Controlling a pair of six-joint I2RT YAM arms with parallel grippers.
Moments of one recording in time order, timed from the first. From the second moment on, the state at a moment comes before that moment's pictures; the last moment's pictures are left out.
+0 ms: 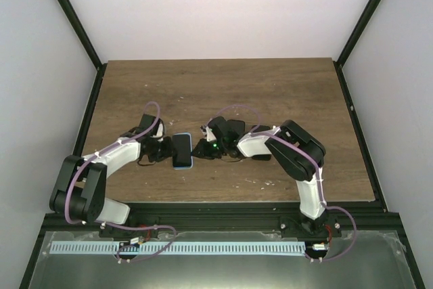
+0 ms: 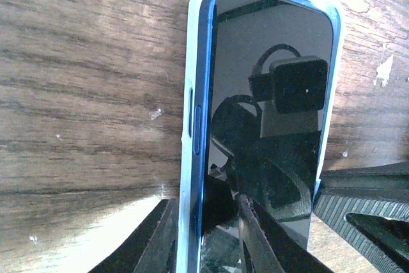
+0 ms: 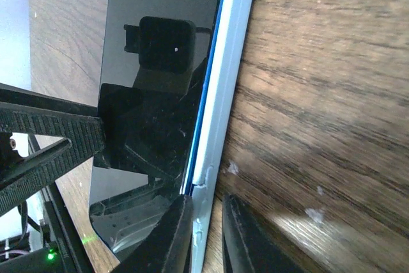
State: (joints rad) left arm -0.29 1.42 0.67 -0.41 0.30 -0.59; right arm 0.82 1.99 1.03 0.19 -0.49 0.81
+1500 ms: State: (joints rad) left arm -0.32 1.24 0.55 -0.46 0.33 -0.70; right arm 0.83 1.97 1.03 0.22 -0.46 0.82
